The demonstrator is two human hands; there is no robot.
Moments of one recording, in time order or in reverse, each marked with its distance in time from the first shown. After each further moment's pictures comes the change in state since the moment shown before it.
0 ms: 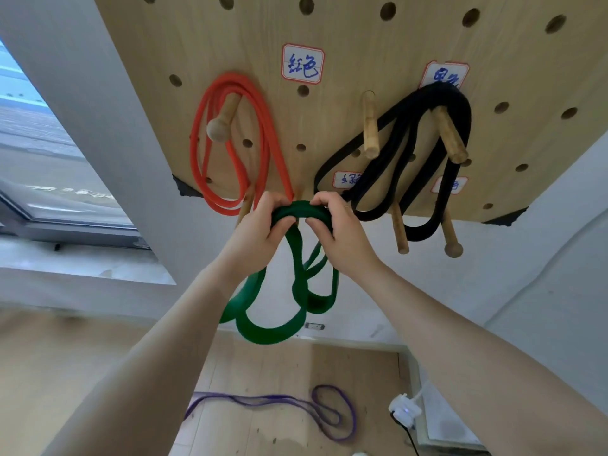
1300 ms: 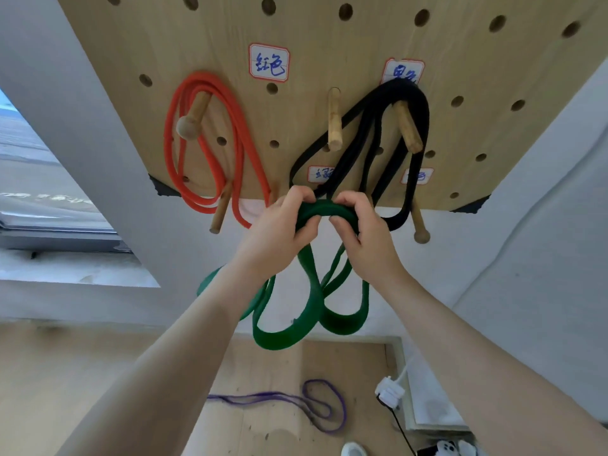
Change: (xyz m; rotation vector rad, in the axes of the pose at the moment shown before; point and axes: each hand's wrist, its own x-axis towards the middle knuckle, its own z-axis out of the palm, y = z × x) left_hand -0.003 0.059 0.026 0.052 -0.016 0.148; right_hand -0.042 -0.006 -0.054 0.003 0.141 -0.024
